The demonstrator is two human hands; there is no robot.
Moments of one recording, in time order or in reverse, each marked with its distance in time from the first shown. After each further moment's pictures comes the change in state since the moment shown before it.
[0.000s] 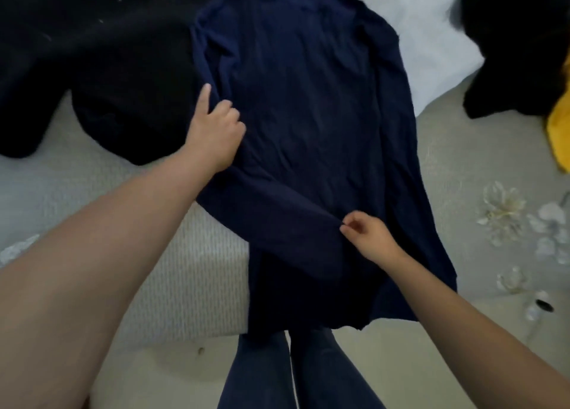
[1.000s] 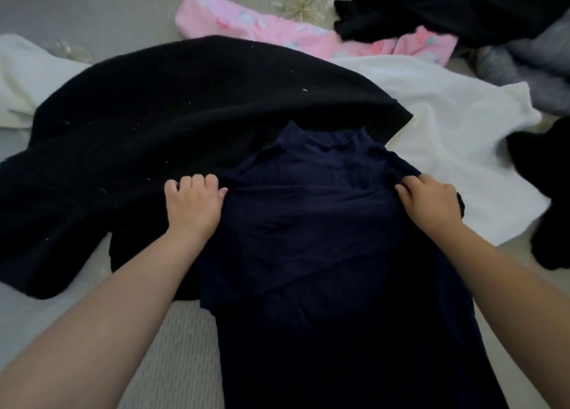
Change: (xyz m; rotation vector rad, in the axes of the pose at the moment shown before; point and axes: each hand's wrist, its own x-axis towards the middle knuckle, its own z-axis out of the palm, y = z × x) left_hand 0.085 -0.093 -0.021 -0.121 0.117 -0.640; right_hand 0.244 -0.122 -0.151 -0.758 0.580 -0.377
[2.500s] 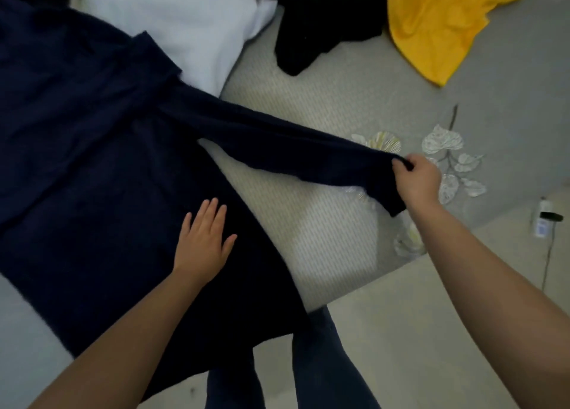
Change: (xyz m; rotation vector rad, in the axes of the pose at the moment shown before) left_hand -0.292 0.297 0.036 -0.076 -0.381 0.649; right_hand -0.333 0.312 0.021 0.601 0.056 0.940
